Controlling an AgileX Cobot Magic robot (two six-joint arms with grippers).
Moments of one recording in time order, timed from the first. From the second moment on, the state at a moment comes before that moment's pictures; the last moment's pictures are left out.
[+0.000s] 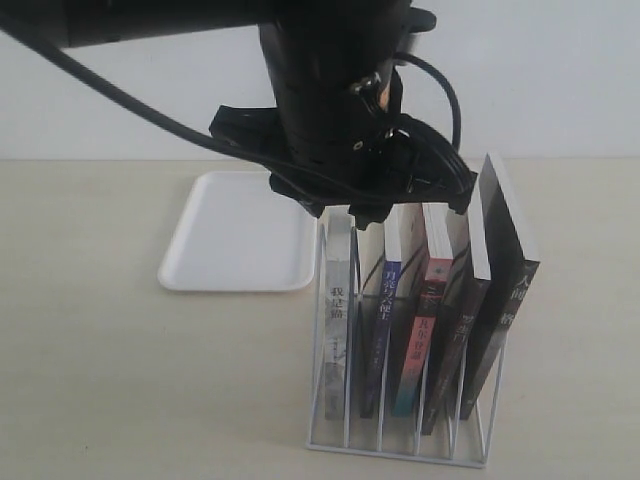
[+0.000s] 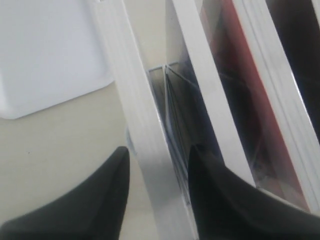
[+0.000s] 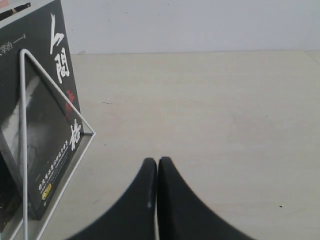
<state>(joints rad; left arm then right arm) -1.02 1.86 -1.73 0.39 1.21 -0.72 0.07 0.00 0.00 0.05 0.34 0.00</state>
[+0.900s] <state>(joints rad) -1.02 1.86 -1.71 0.40 1.19 -0.72 0.07 0.00 0.00 0.05 0.34 0.00</state>
